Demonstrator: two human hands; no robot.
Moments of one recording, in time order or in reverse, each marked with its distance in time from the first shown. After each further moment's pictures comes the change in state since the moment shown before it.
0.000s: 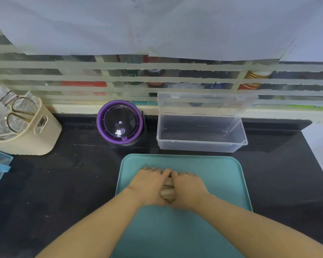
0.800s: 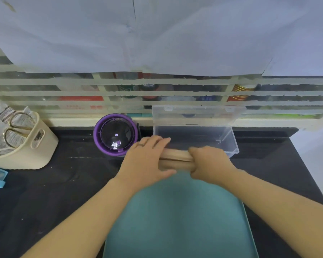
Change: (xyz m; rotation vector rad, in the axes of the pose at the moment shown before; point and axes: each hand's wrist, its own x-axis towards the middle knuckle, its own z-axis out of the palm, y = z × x) left_hand -0.003 -0.015 -0.082 -0.125 0.501 -0.059; right_hand -0.015 0.053 -0.093 -0.098 0.249 0.037
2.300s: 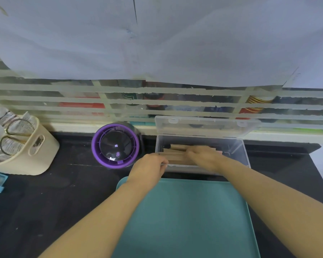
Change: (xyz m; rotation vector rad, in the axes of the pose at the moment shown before) left_hand 0.043 -0.014 0.036 -0.237 -0.186 -0.298; right_hand 0.089 0.035 0.011 0.476 -0.221 0.035
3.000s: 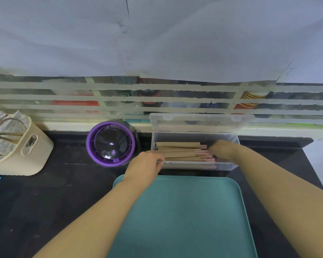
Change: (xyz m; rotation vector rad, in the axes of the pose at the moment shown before) left_hand 0.000 -0.001 0.002 -0.019 0.000 -0.019; right_hand -0.006 0.039 -0.022 0.214 0.009 0.430
